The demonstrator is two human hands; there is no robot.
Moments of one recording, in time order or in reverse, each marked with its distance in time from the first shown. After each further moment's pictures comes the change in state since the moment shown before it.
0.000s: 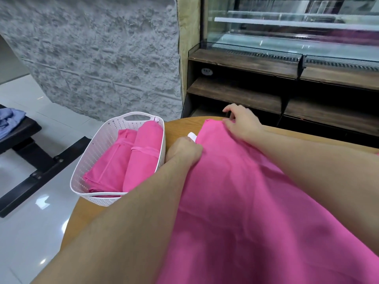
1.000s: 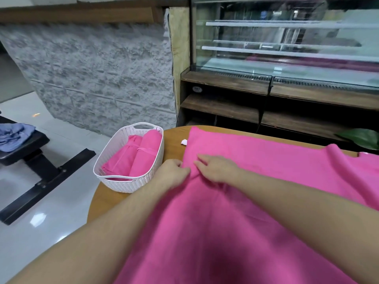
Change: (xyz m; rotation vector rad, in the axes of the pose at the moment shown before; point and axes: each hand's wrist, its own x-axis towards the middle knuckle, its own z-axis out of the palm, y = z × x) left_hand -0.123 -0.026 -0.039 -0.028 -0.137 0.107; right_hand -0.150 -0.073 -0.018 -0.184 -0.451 0.024
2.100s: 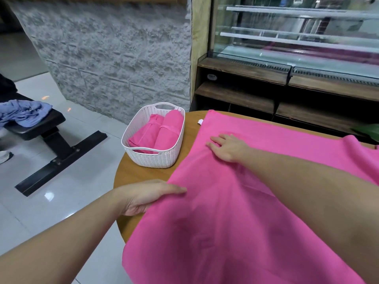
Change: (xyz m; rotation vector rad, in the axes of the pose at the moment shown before) left_hand -0.098 -0.088 -0.065 -0.449 -0.693 -0.257; right_hand 0.005 -0.020 0.001 -0.051 -0.073 0.093
